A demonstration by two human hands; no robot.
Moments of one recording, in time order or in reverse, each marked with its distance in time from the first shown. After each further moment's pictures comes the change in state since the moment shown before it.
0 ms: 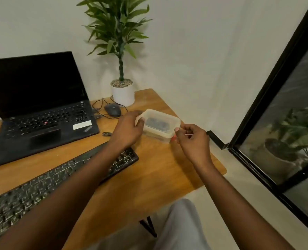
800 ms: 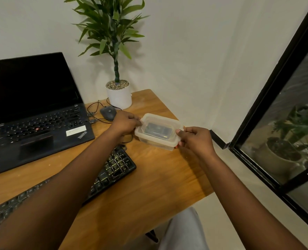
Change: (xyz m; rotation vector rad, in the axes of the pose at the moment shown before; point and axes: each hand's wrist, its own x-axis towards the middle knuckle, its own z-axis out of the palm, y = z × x) left_hand 0.067 -0.032 0.019 -0.442 -0.107 -0.475; right_hand 0.045 0.012 -0.001 0.230 -0.109 0.350
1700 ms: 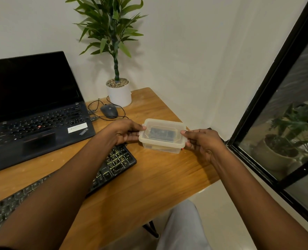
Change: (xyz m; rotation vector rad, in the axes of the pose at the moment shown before) left_hand -0.025 0.001 -0.007 -0.310 -0.304 -0.414; right_hand 0.002 0.001 -0.034 0.241 -0.100 0.271
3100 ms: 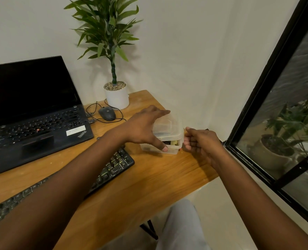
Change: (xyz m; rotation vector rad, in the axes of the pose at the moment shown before) left_hand -0.049 0.021 0.050 1.302 -0.111 0.861; right_hand -0.013 0.002 -0.007 -0.090 0.039 -0.101
